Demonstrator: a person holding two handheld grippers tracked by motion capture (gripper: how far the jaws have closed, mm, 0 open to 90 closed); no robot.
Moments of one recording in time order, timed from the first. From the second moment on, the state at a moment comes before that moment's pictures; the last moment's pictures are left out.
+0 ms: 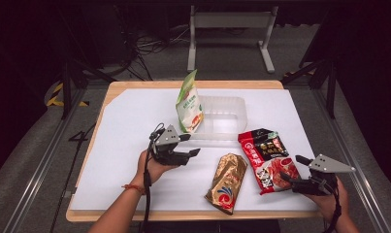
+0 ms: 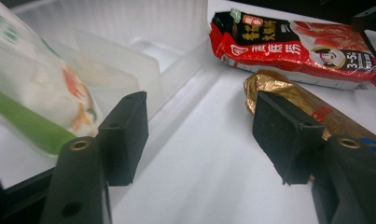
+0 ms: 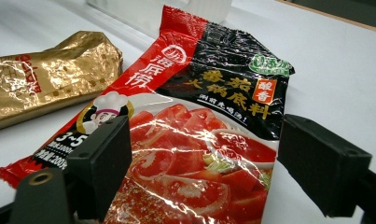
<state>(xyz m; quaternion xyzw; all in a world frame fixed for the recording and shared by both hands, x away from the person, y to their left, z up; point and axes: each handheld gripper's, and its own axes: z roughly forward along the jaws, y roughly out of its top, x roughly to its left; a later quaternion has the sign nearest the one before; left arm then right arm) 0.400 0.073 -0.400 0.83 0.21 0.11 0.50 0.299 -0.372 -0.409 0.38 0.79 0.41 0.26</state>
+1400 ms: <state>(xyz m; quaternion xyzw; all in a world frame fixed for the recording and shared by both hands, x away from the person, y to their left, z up) 0.419 -0.019 -0.445 0.87 0.20 -0.02 0.44 0.278 -0.372 -0.405 0.33 0.81 0.41 0.24</state>
